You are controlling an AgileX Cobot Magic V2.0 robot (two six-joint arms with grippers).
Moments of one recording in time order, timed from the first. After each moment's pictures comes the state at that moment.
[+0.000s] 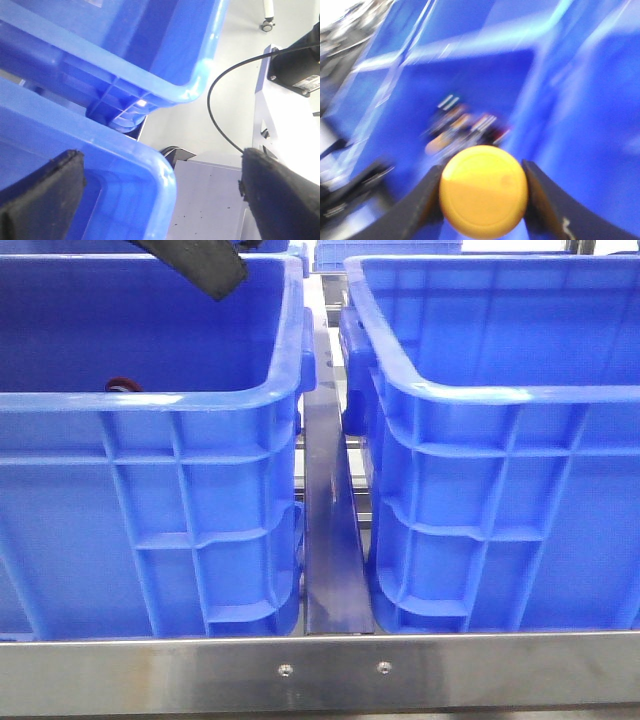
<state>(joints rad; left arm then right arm) -0.48 1.45 -1.33 -0.69 1.18 0.78 0.09 1.22 -1.02 1.27 0.67 -0.82</state>
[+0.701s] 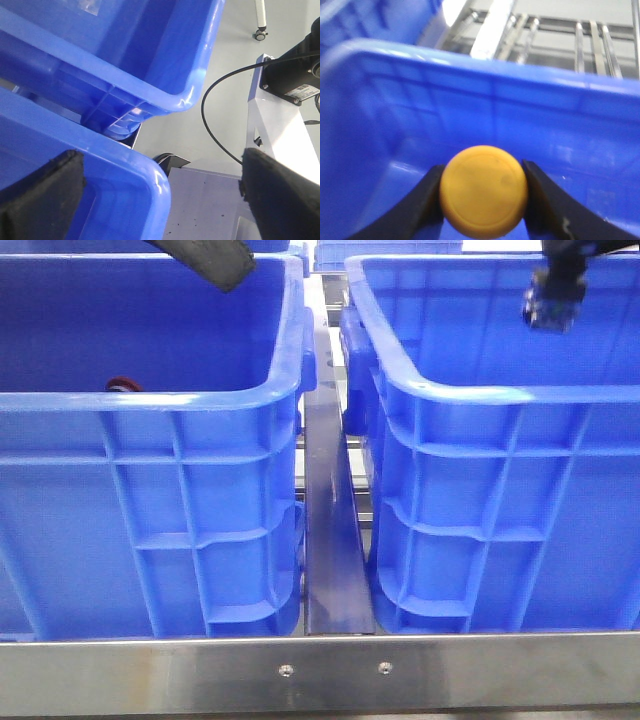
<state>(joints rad) -0.48 1.45 -1.33 -0.71 1.18 0.78 0.05 1.38 -0.95 1.20 0.16 -1.24</state>
